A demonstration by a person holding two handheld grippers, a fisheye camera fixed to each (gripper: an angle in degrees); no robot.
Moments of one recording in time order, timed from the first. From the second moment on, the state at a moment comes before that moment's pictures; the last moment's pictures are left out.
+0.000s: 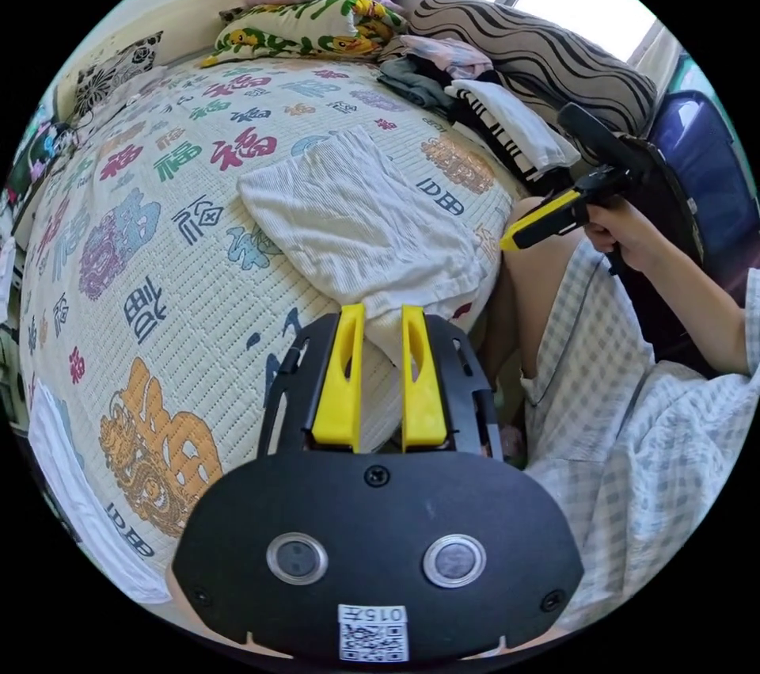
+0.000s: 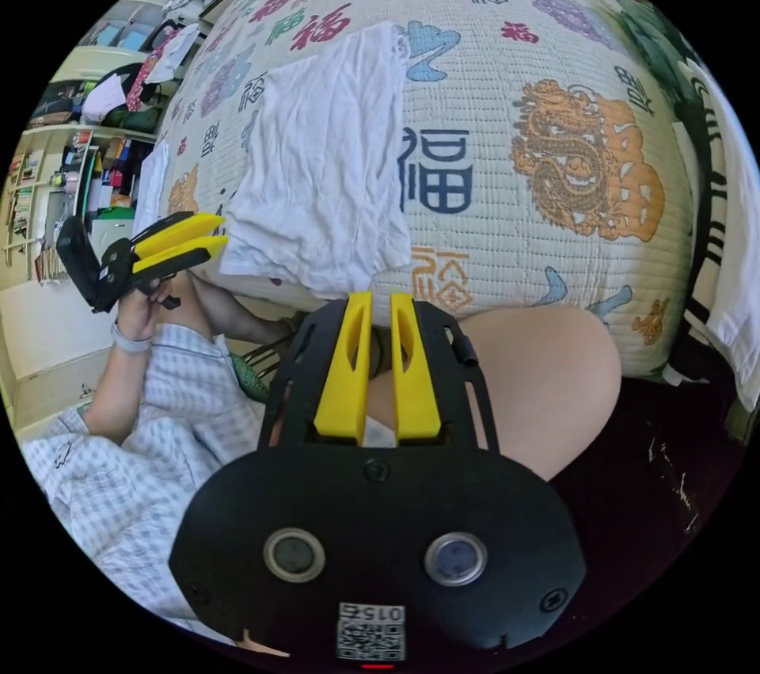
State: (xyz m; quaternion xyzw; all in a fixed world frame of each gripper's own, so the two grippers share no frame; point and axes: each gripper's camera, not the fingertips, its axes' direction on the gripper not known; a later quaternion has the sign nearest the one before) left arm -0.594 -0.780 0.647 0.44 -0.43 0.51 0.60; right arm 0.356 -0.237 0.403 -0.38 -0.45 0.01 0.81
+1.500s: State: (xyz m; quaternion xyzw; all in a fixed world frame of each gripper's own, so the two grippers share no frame) left arm -0.614 -0.932 0.320 0.41 0.00 0.48 0.78; right arm 0.562 -0.253 0.508 -0.26 -0.72 0.21 0.61
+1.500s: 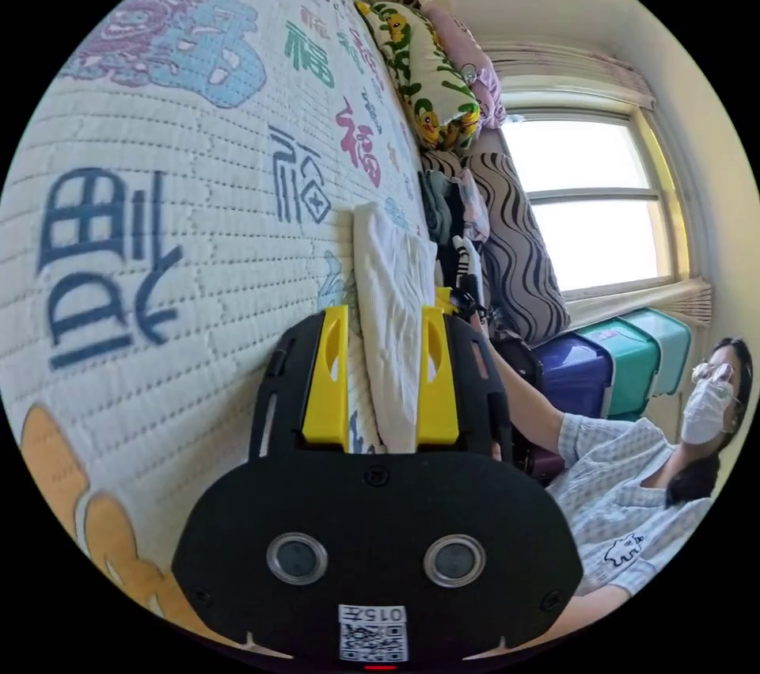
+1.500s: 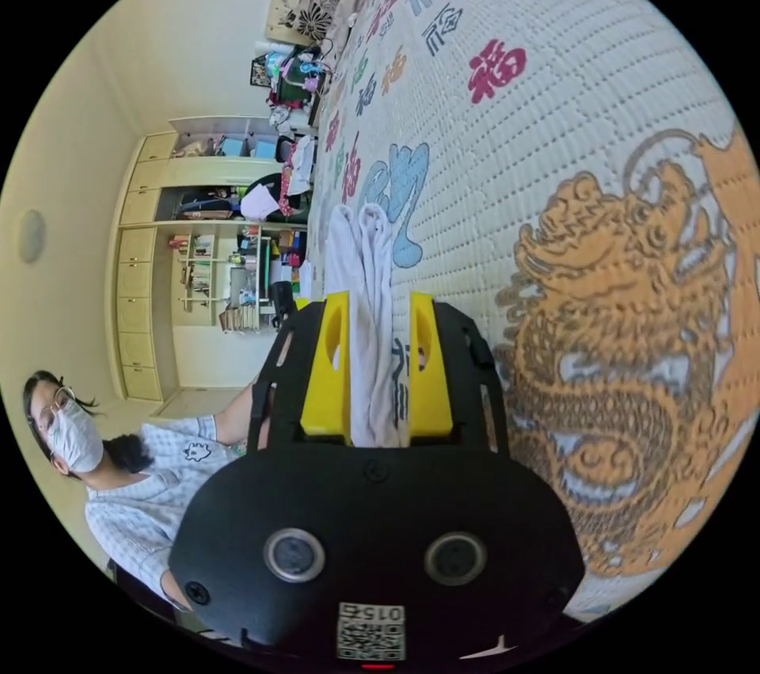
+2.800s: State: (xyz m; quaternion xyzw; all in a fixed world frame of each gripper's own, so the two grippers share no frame) left arm -0.151 -0.785 0.646 0.26 -0.08 0.75 0.61; right arm 0.854 -0.262 0.261 -0.10 -0.35 0.28 0.89
